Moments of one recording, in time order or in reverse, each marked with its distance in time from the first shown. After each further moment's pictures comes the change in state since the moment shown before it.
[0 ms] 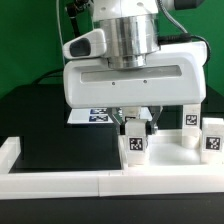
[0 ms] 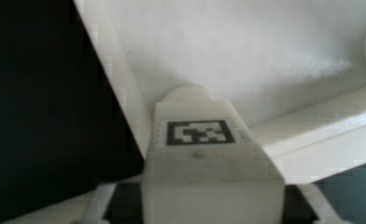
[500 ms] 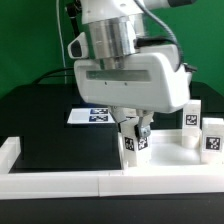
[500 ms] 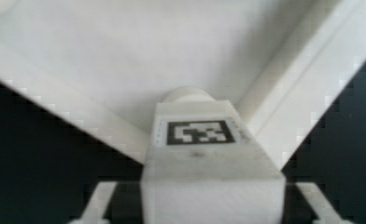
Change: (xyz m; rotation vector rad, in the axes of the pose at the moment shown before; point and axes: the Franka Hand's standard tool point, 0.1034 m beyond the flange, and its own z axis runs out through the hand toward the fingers) arm 0.000 0.005 0.000 0.074 -0.052 0.762
